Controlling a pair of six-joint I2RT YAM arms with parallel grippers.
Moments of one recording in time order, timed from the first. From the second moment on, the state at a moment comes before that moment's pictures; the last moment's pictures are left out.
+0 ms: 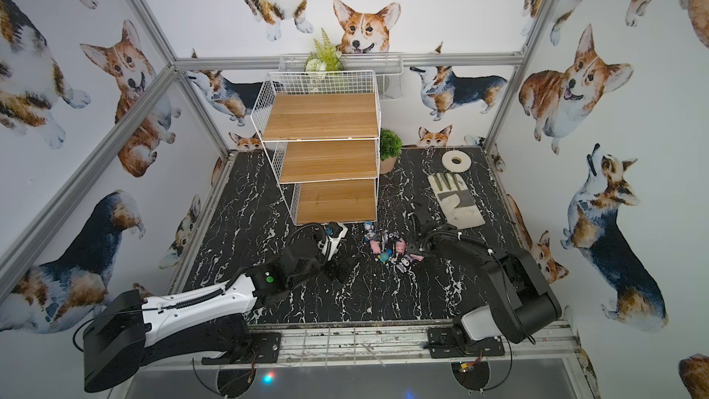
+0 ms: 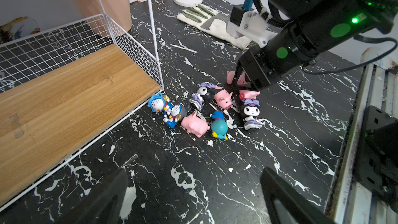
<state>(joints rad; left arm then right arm) -1.01 1.13 0.53 0.15 -0.13 -0.18 0.47 1.41 0.67 -0.42 0.18 0.57</state>
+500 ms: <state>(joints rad) -1.01 1.13 0.52 0.15 -0.15 -0.18 0.53 1.37 0.52 -0.18 0.28 0.57</state>
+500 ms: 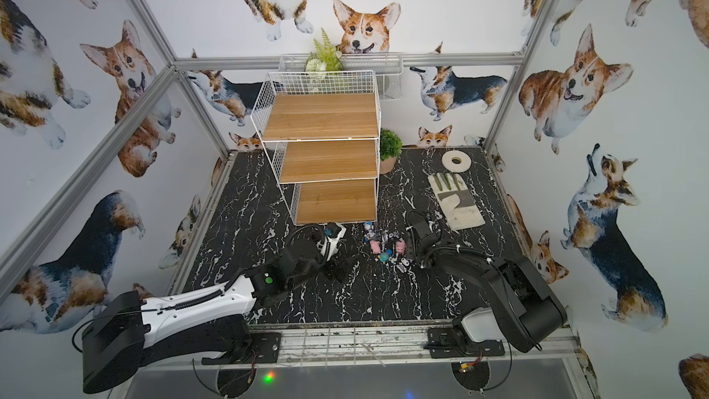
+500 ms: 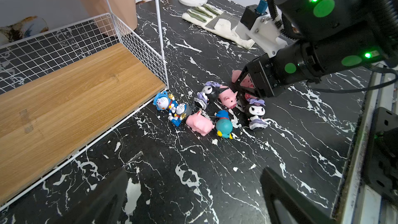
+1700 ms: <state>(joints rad) -0.70 0.95 1.02 -0.39 0.13 -0.22 0.82 1.21 1.47 -1.01 0.21 0.39</state>
